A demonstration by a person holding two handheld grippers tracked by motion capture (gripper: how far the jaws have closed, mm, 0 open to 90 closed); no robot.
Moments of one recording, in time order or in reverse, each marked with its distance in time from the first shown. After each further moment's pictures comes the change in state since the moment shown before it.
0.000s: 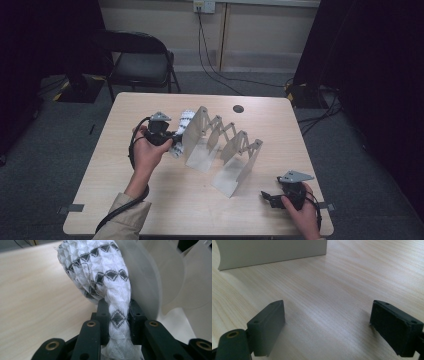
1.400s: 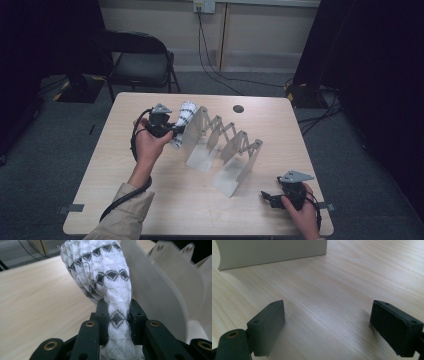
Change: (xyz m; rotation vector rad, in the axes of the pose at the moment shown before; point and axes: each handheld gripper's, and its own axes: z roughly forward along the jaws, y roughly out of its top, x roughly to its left) left arm 0.008 0.034 -0.001 -0.058 0.039 0.053; right arm 0.000 0.000 0.000 0.000 0.000 -0.001
